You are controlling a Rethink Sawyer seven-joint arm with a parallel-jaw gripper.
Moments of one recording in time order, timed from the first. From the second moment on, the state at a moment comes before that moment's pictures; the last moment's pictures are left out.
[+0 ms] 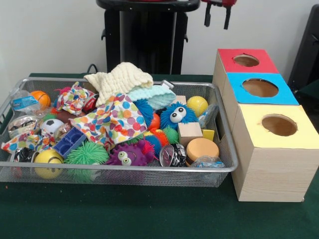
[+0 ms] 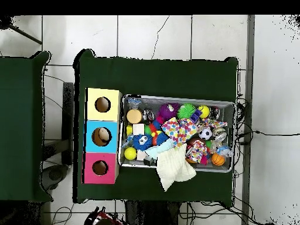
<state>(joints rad) 0.10 -0.95 -0.02 2.50 -0.33 -0.01 2.66</state>
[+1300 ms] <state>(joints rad) 0.18 -0.45 -0.13 2.51 -0.47 -0.54 2.66</state>
